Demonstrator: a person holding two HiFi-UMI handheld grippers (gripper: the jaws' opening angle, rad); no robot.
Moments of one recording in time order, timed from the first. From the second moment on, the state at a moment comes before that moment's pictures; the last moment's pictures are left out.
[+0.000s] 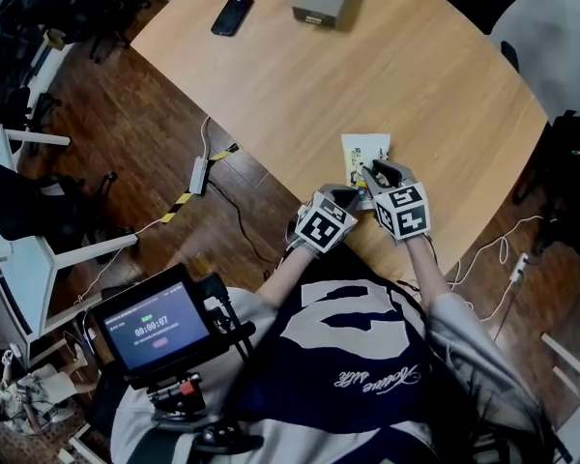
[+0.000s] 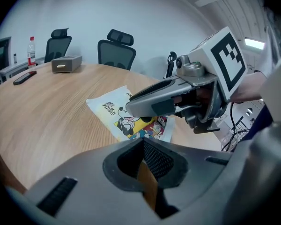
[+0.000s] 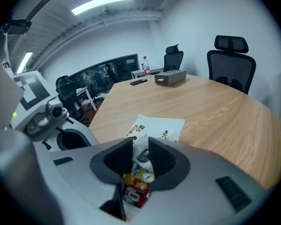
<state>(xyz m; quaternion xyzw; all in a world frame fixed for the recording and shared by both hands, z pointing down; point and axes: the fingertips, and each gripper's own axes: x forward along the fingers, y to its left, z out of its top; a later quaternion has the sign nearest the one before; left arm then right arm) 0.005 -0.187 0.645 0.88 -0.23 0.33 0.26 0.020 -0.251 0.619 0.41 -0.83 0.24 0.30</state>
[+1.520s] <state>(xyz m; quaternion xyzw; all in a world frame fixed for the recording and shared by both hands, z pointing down) 0.004 -0.195 0.656 0.87 -0.24 0.34 0.26 0.058 -0.277 0.475 0.44 -0.83 0.34 -0.03</state>
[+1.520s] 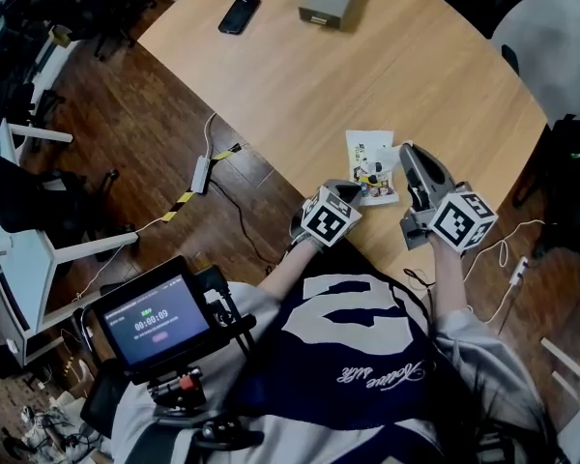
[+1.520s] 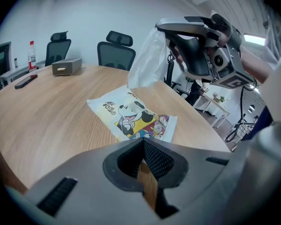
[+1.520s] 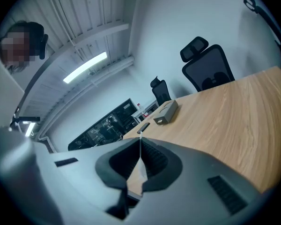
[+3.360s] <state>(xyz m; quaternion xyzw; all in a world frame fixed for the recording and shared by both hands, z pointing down) -0.078 -0.166 0.524 0.82 -0.49 0.08 0.30 0.174 -0.223 0.520 0.51 -0.81 0.30 0.03</state>
